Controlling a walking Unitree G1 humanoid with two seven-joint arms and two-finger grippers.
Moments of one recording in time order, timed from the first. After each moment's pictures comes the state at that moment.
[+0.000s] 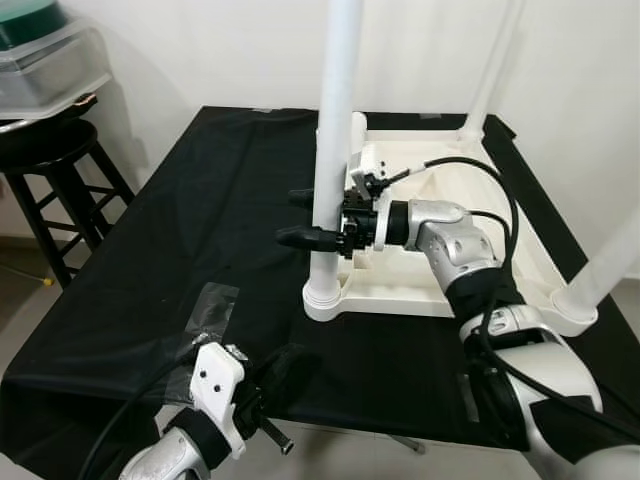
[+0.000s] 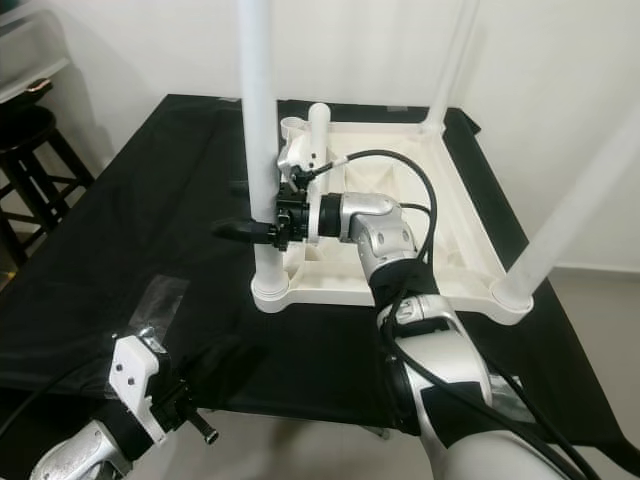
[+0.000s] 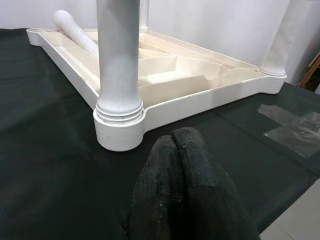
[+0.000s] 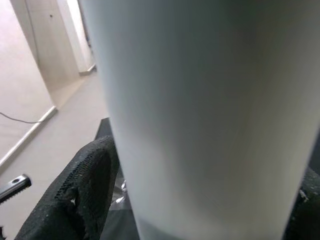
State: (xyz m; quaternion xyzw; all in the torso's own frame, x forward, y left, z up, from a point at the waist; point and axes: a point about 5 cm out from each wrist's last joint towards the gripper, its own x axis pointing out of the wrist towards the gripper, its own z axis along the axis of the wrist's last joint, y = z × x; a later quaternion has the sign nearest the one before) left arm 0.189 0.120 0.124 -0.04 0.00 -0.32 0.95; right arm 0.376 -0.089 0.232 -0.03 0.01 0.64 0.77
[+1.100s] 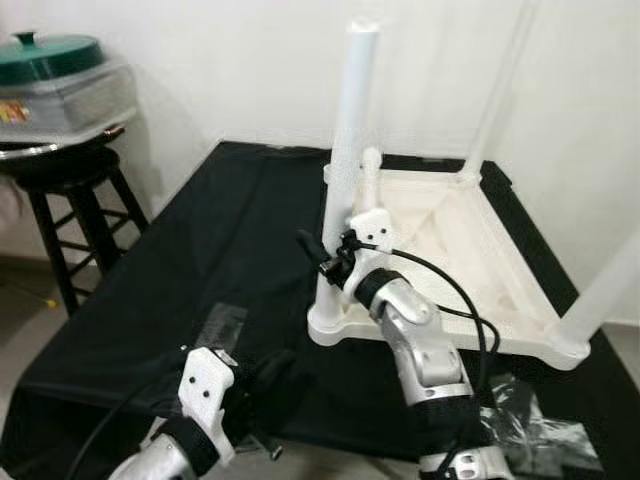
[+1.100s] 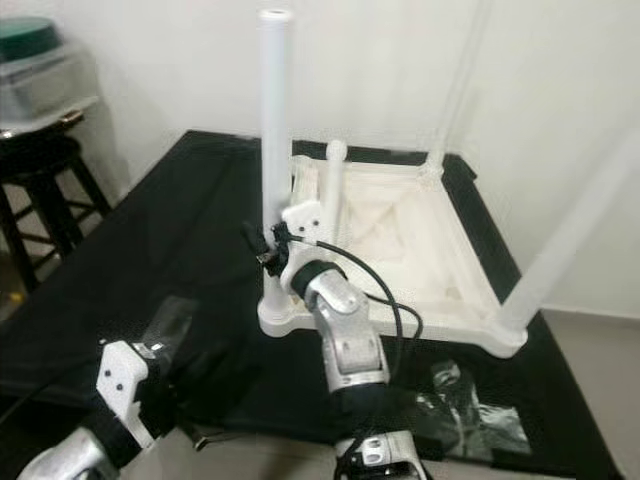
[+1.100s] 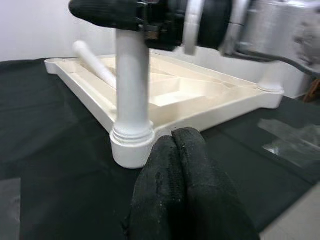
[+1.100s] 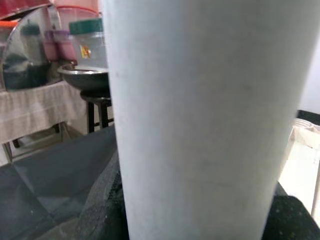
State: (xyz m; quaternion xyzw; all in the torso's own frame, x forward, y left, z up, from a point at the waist) left arm 0.191 0.126 0.126 -0.04 0.00 -0.32 0.95; right arm 0.351 -0.082 0.179 -0.01 -0.02 0.27 0.96
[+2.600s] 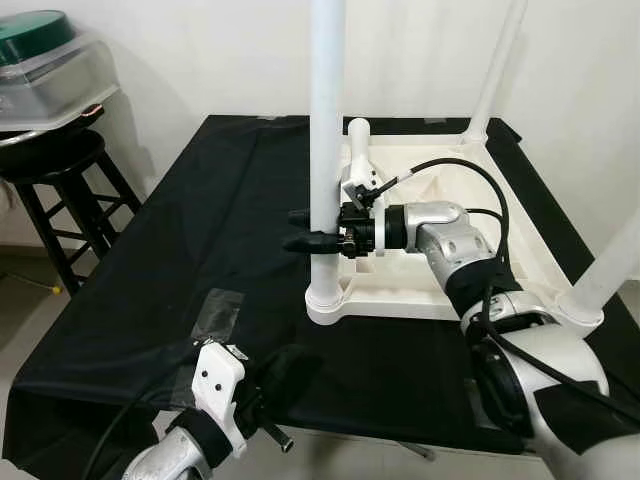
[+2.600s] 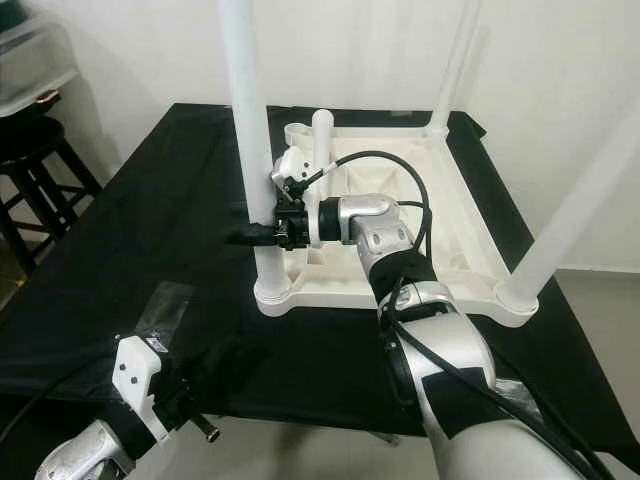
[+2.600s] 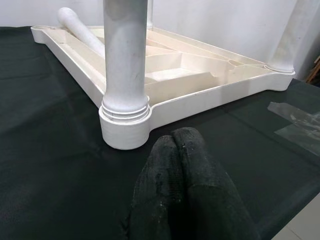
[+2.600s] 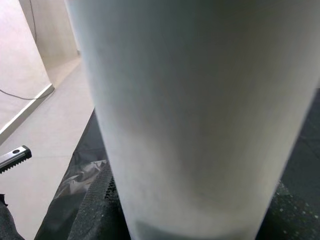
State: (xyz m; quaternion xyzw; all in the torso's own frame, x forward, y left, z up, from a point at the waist) left arm 0.193 0.125 0.121 -0.04 0.01 -0.31 0.95; right arm 0.380 -0.086 0.230 -0.08 0.02 0.64 0.76
